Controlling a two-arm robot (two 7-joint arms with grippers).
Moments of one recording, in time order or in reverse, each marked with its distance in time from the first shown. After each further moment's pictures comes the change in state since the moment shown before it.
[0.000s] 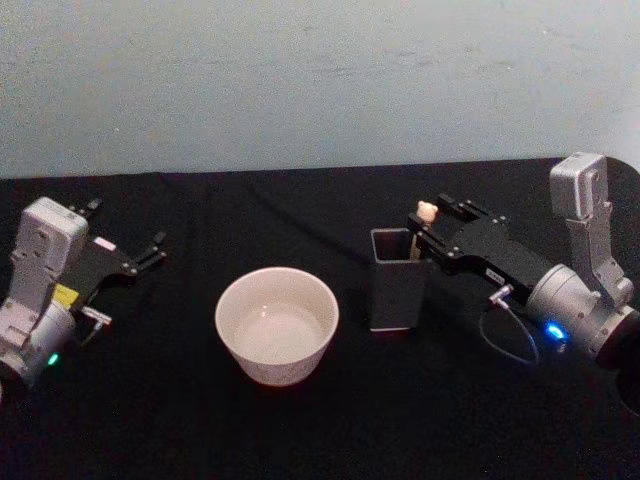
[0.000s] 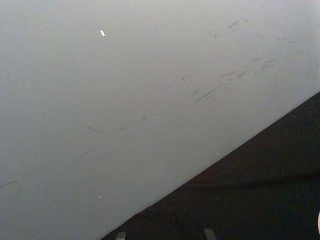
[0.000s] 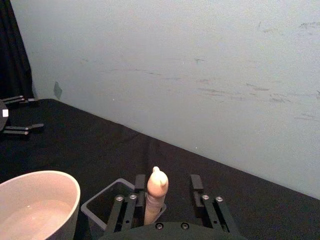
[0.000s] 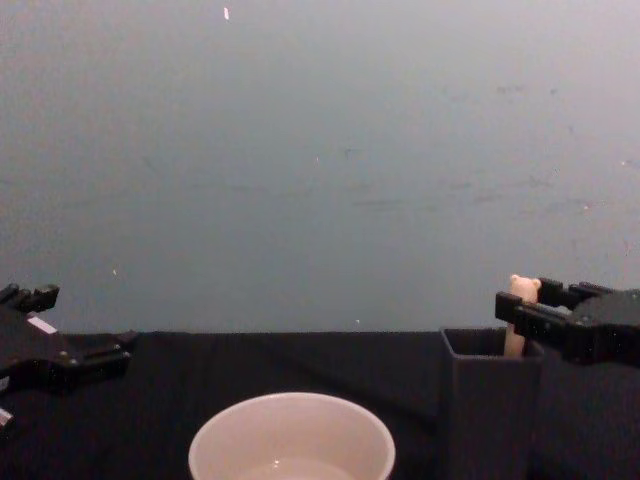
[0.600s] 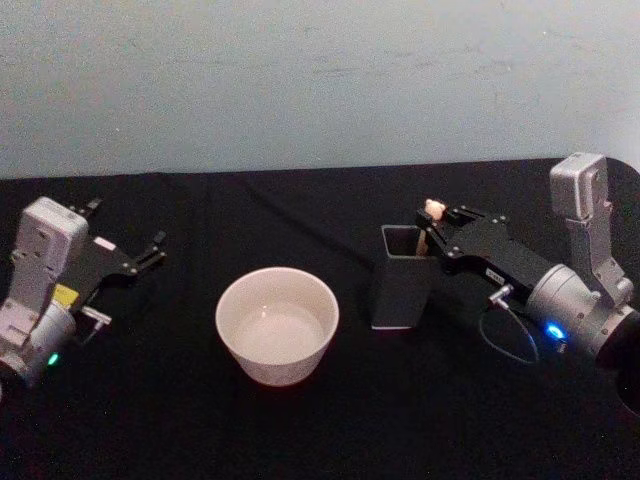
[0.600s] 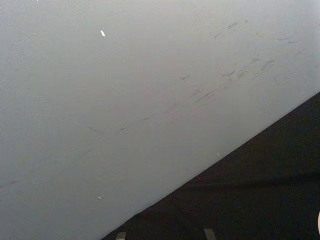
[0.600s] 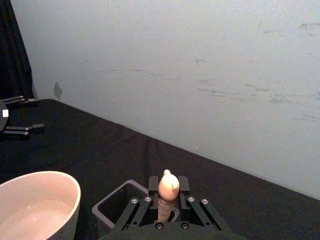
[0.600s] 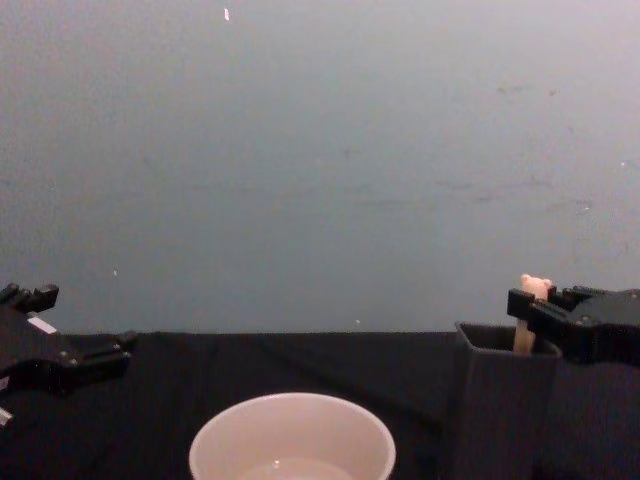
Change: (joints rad) left arm 0.000 0.000 0.000 0.000 0.000 0.000 0.000; right arm 0.000 0.000 0.000 0.000 0.000 -0.001 -0.001
